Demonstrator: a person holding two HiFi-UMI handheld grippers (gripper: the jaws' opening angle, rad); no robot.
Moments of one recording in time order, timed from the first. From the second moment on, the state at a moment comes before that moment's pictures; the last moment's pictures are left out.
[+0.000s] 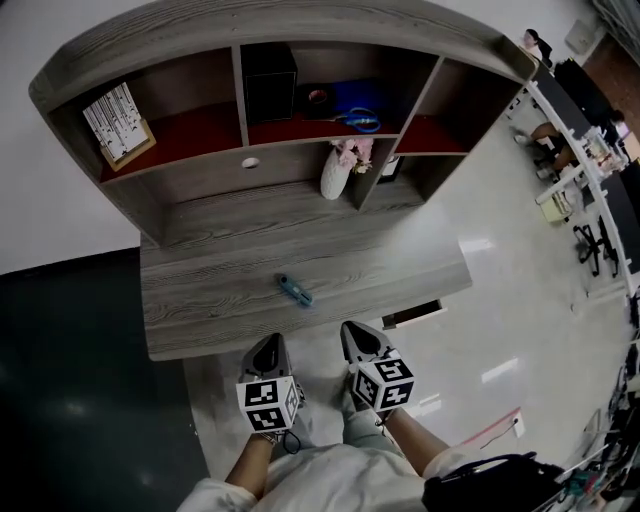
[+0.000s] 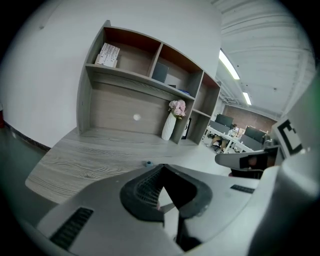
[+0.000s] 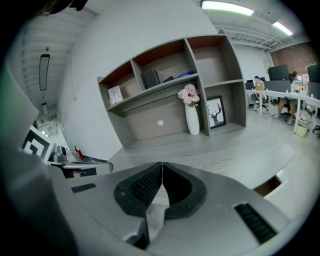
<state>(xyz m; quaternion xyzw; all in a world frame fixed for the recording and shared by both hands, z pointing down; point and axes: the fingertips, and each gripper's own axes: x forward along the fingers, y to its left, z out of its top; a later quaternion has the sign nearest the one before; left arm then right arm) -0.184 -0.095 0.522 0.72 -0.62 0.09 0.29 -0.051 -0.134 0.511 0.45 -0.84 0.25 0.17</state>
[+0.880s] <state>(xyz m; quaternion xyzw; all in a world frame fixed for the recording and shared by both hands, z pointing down) -0.206 -0.089 0.577 0.65 -0.67 0.10 0.34 -0.147 -0.210 0.622 0.32 -0.88 0.22 0.27</state>
